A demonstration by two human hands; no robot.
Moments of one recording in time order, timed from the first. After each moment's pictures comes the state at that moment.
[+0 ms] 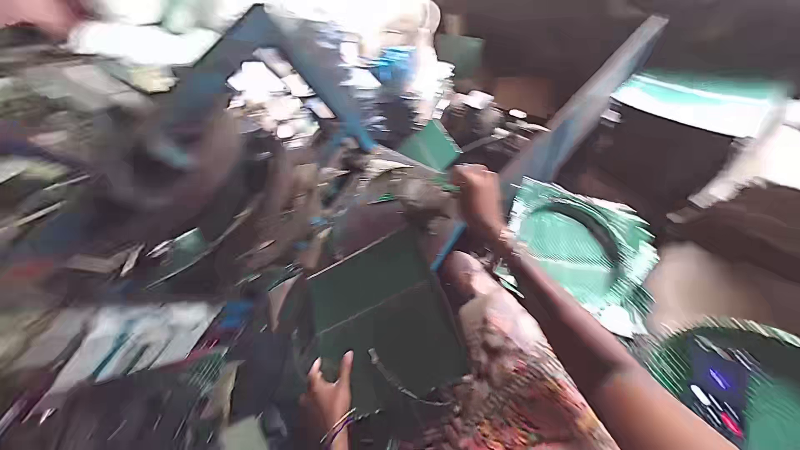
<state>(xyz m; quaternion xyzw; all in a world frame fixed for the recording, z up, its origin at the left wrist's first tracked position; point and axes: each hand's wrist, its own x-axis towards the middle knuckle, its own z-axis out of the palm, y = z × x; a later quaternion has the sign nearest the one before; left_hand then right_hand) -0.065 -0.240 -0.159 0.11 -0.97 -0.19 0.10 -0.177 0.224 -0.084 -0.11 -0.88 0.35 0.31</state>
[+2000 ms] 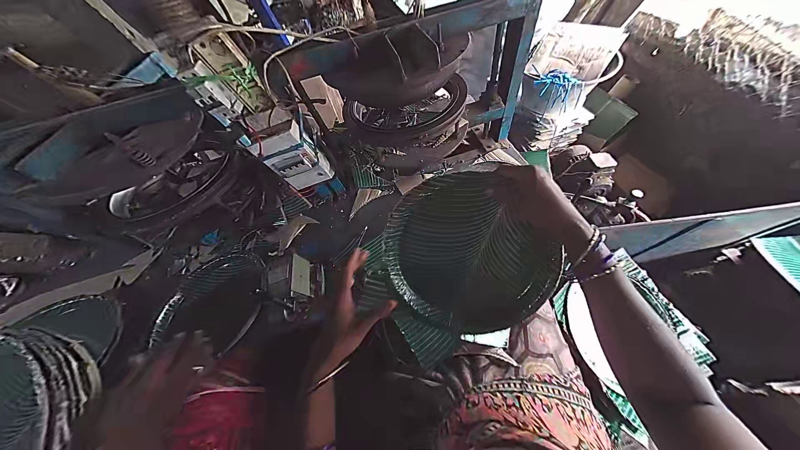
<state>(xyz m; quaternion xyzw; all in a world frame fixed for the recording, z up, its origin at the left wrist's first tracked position) 0.004 -0.257 -0.036 -0.03 -0.88 -0.46 0.12 -0.180 0.099 0.046 0.26 -0.89 0.37 0.09</state>
